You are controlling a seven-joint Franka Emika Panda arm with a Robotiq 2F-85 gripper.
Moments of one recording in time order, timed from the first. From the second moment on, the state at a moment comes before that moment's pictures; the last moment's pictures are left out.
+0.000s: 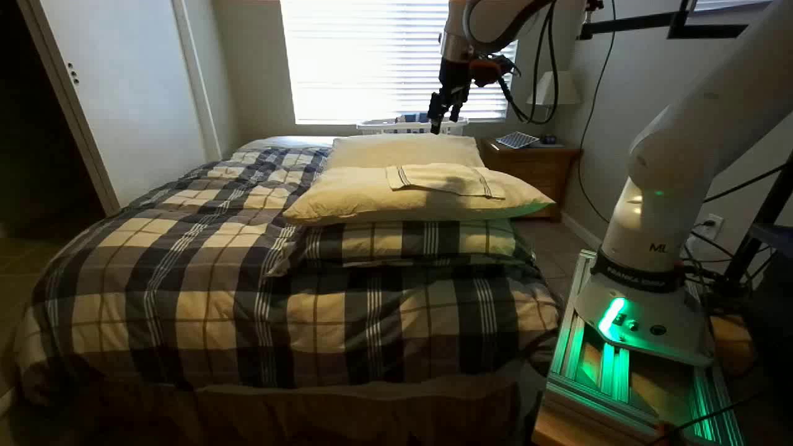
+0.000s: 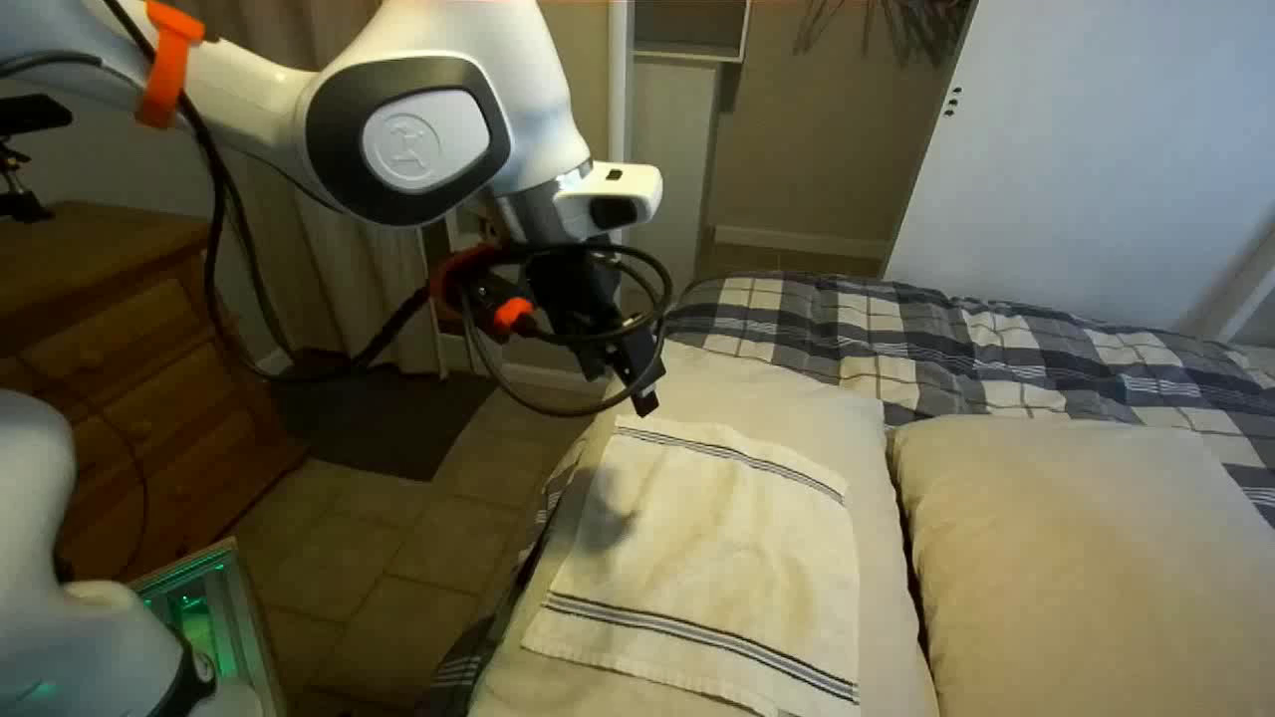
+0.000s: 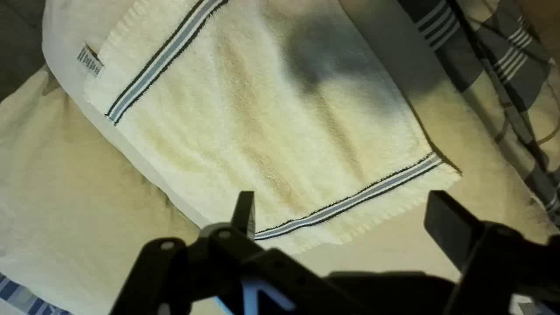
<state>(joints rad) -0.18 -0.47 -0.01 -2.53 -0.27 2.35 0.05</state>
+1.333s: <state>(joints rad) -0.12 -0.20 0.14 -2.47 -0.50 2.46 0.19</state>
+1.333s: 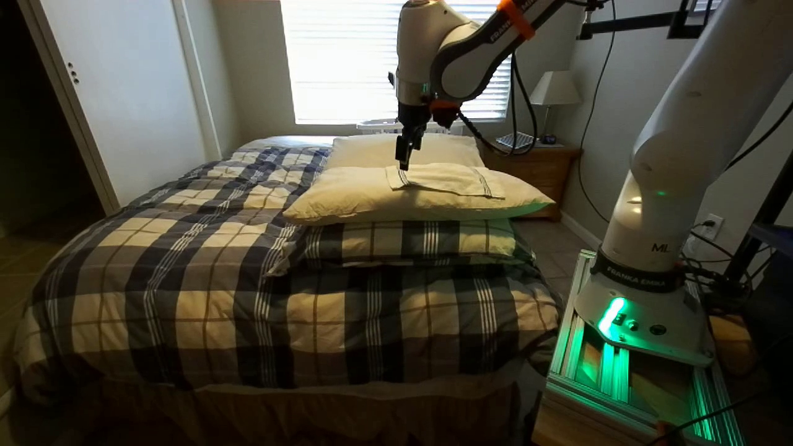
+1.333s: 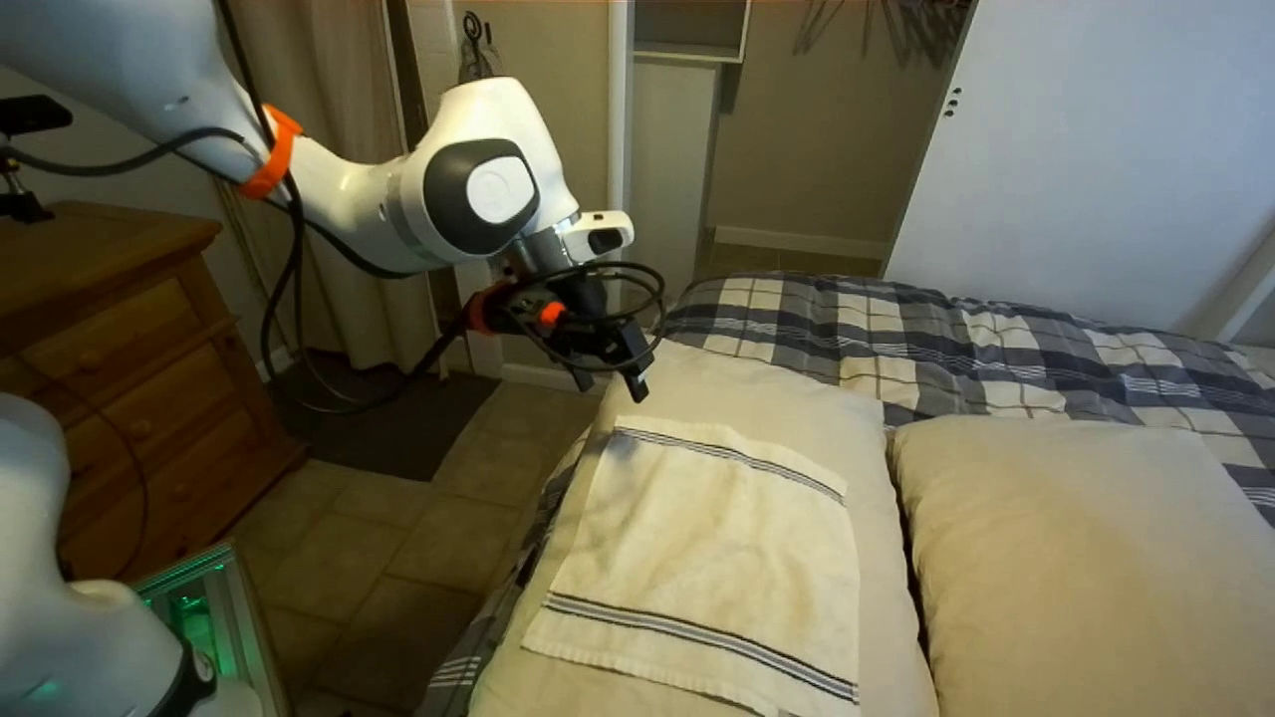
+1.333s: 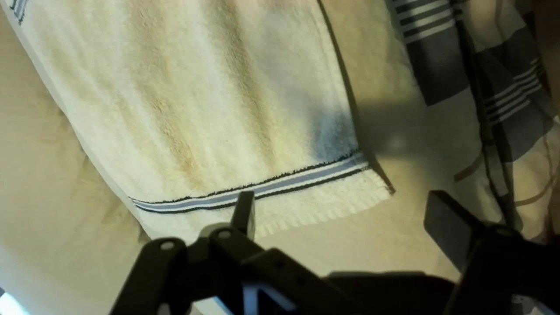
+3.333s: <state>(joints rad) -0.05 0.02 -0.09 -2.34 -0.78 2.49 0.46</state>
